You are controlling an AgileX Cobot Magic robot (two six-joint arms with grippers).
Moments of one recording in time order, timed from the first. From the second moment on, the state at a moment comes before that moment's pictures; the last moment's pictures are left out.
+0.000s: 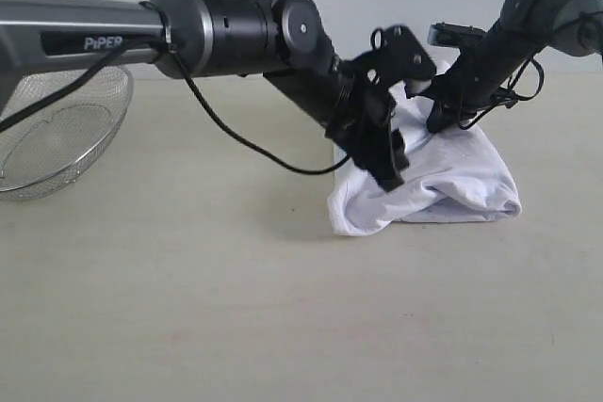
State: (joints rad) left arm -0.67 2.23 -1.78 -0.43 0.58 0.93; right arm -0.10 2.58 -2.25 0.33 1.00 -0.23
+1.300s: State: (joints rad) left arm -0.75 2.42 -1.78 -0.97 0.50 1.39; right arm -0.10 2.58 -2.25 0.34 1.00 -0.23
